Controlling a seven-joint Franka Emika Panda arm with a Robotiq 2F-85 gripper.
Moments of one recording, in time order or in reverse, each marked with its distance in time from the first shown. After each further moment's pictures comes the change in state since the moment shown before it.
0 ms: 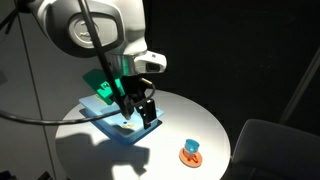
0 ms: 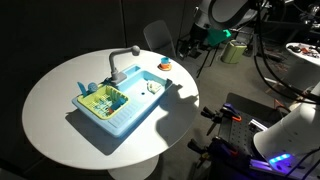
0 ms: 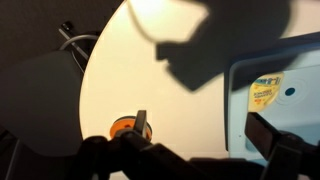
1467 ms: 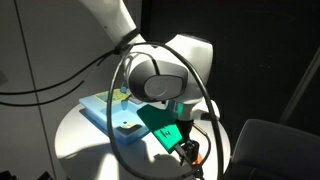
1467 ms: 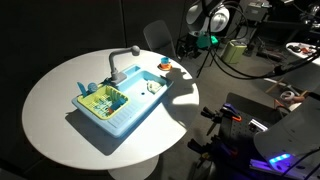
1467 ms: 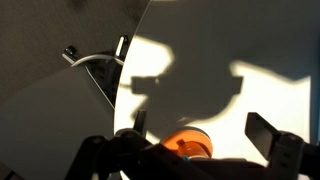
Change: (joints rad) arm -0.150 0.444 -0.029 0.362 0.270 -0.067 -0.270
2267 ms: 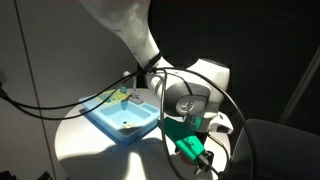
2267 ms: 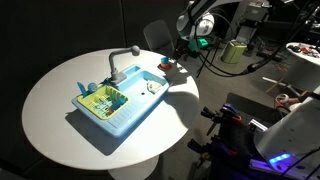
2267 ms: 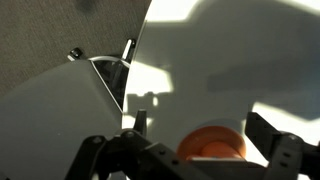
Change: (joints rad) arm -0.053 0.239 0.024 0.263 -0.038 -0.081 0.000
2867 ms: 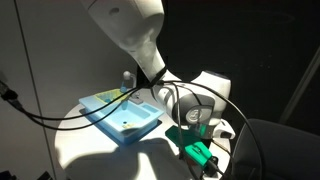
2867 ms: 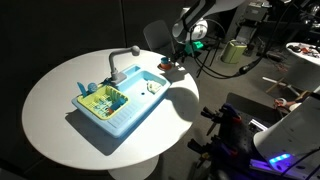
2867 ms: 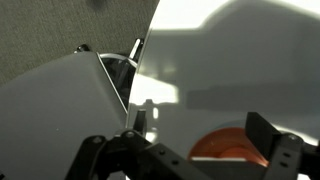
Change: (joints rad) arm -0.016 0.129 0.011 0.134 -0.061 -0.018 0.000
